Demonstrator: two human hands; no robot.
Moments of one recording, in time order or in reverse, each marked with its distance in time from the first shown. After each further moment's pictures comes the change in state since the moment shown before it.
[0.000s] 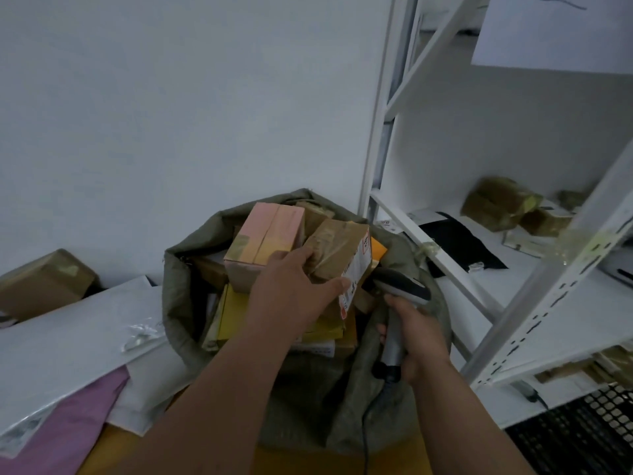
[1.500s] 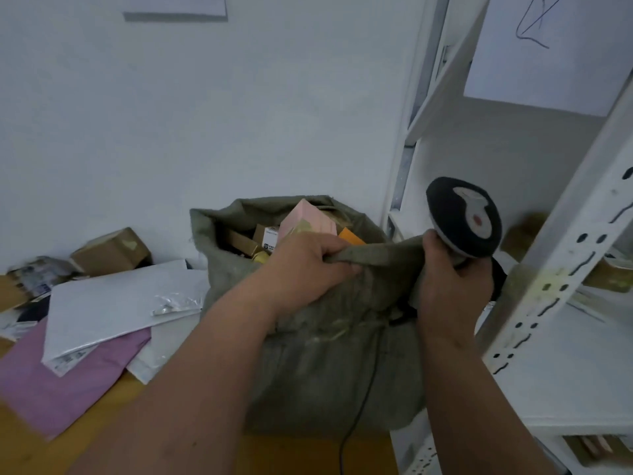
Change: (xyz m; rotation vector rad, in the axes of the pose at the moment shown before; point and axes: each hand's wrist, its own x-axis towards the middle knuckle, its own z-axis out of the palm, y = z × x) left_hand -0.035 0.109 -0.009 -0.161 -0.073 0.133; right_hand -0.012 -0.111 -0.041 0.092 -0.032 -0.802
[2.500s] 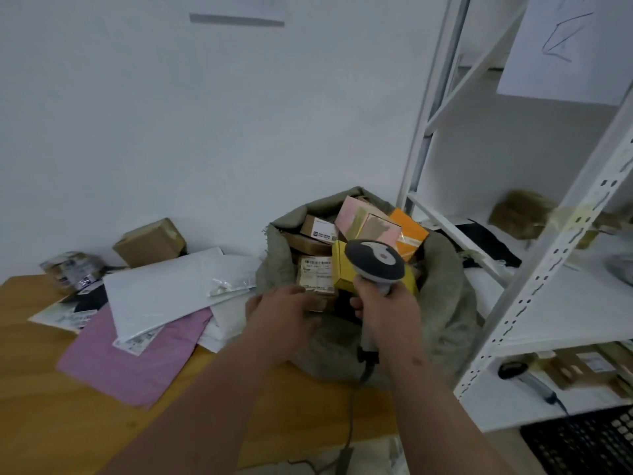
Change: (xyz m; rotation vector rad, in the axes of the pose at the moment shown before) left_hand -0.149 -0.171 -0.078 0.511 -0.095 -0.049; right_hand -0.236 -0.020 0.085 -0.363 -0.286 0.347
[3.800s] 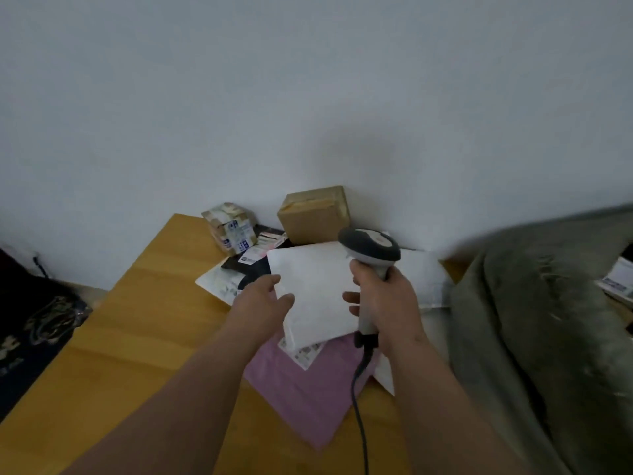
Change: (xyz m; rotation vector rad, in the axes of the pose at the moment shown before) left_hand 0.036 -0.418 -0.056 -0.570 0.141 -0.797; right_hand 0.045 0.015 0.429 -0.004 -0.465 0.277
